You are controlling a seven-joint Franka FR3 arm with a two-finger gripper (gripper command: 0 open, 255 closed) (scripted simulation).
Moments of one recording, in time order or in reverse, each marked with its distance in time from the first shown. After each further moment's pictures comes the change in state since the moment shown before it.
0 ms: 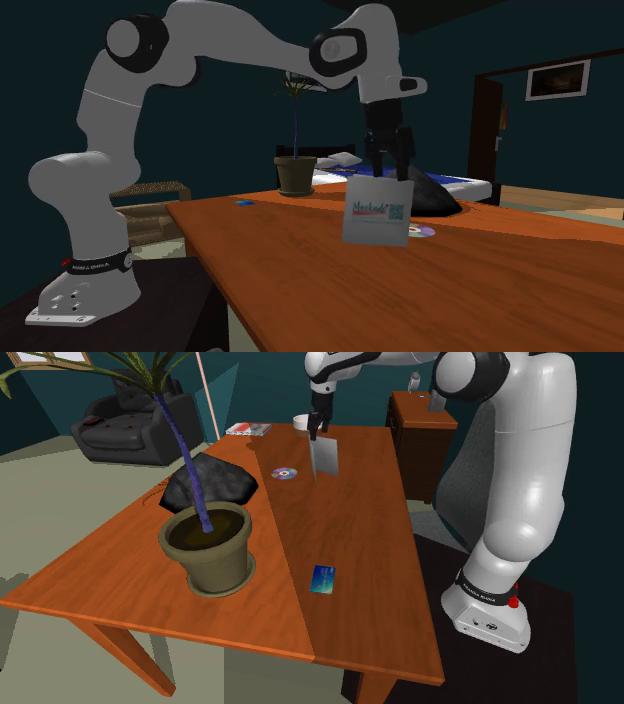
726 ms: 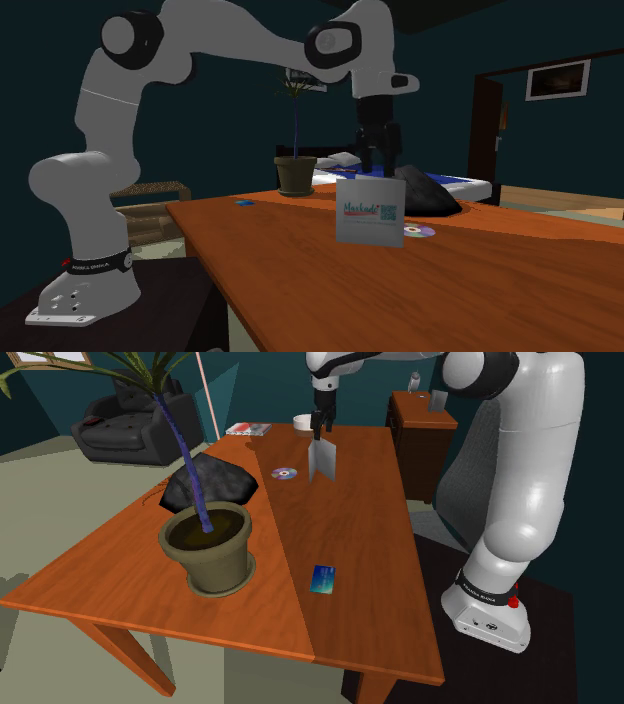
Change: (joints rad) arm 0.011 -0.038 -0.005 -0.017 -0.017 -0.084 0.032
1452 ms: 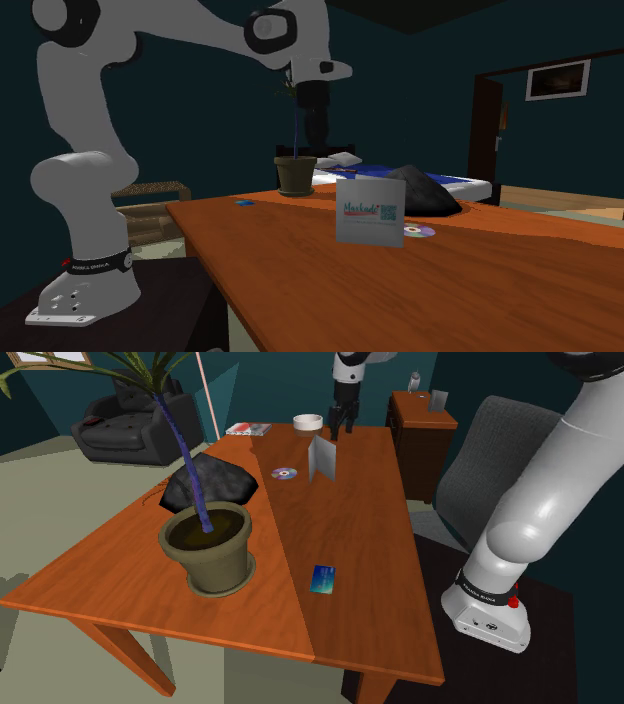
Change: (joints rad) arm 0.053 -0.434 0.032 -0.455 -0.045 0.016 0.183
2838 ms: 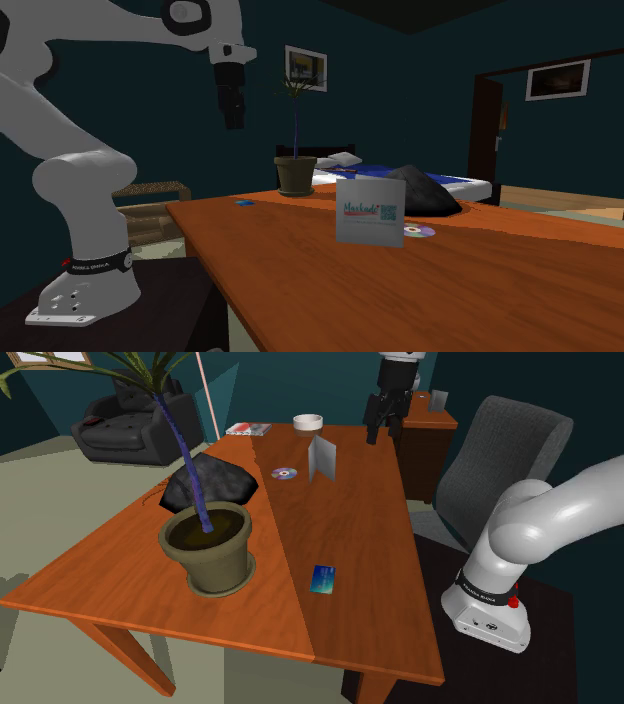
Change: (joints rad) arm 0.047 -0.629 0.184 -0.369 0.087 -0.258 0.379
